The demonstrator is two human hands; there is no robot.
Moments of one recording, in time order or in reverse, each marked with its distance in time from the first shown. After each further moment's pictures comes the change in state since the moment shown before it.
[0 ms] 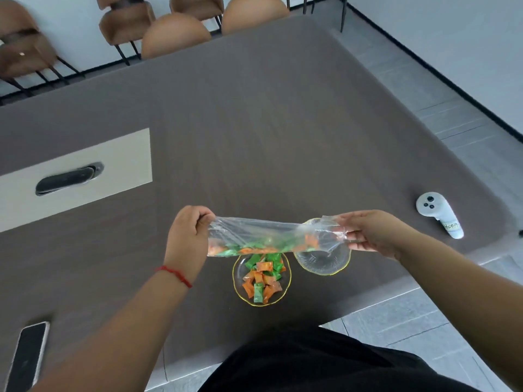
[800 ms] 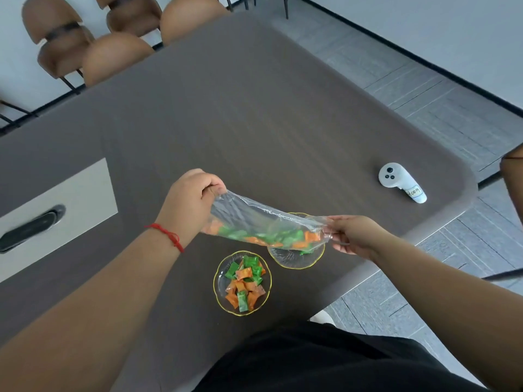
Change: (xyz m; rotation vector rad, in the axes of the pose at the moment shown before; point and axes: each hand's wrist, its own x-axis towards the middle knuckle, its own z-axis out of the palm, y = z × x) left_hand 0.074 0.107 0.039 0.181 -0.295 0.300; right_hand 0.016 0.058 -0.033 0.370 0.114 0.134
